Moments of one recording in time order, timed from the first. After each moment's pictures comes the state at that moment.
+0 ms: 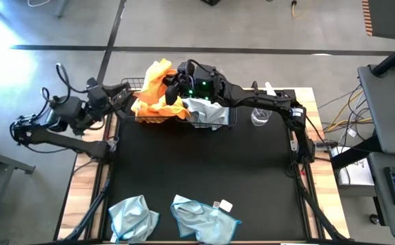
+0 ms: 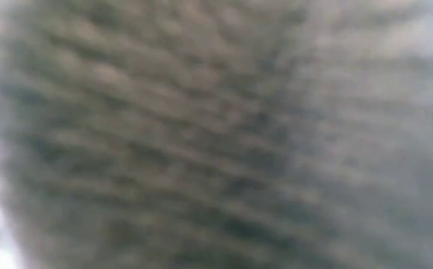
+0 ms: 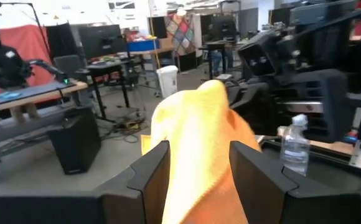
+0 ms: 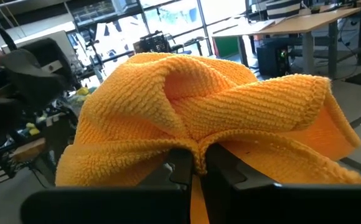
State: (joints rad) left arm -0.06 0.69 1.06 -0.41 -0.84 0.07; right arm -0.27 2.05 2.03 0.03 0.10 0.28
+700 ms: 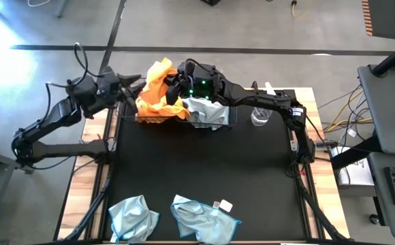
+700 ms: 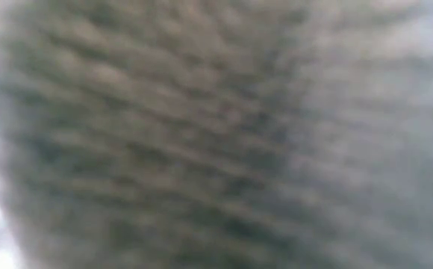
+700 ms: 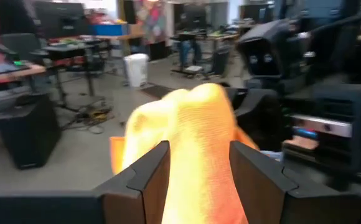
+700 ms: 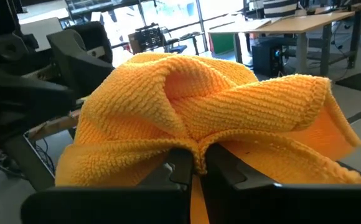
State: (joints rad) left arm 0.42 0.78 1.07 -0.35 -0.22 0.01; right arm -0.28 2.05 2.02 0.00 0.10 0.23
